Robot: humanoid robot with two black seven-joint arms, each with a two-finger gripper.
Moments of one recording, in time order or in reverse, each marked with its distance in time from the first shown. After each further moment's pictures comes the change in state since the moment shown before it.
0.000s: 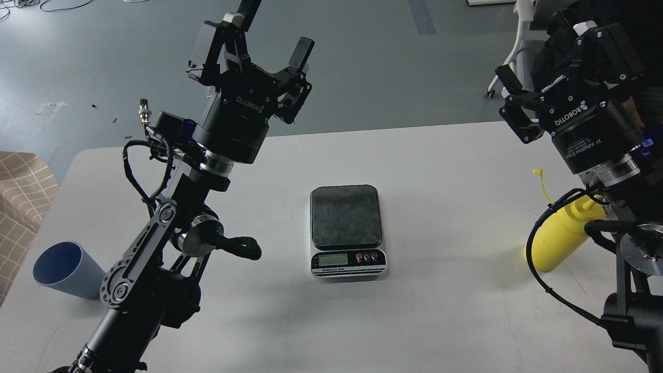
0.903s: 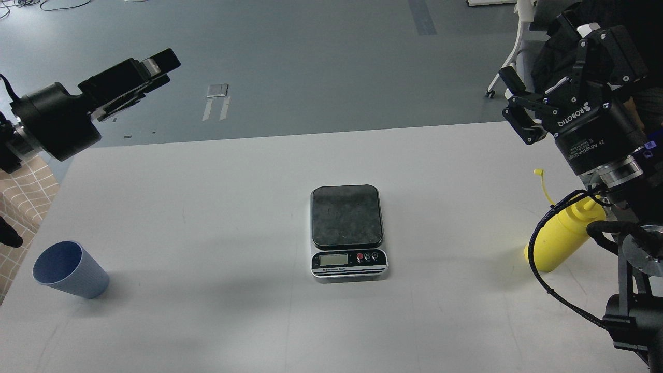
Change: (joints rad) left arm -0.031 0.903 0.082 0.002 0.351 -0.079 -0.052; right arm -0.004 -0.001 0.010 -0.007 0.005 0.000 0.000
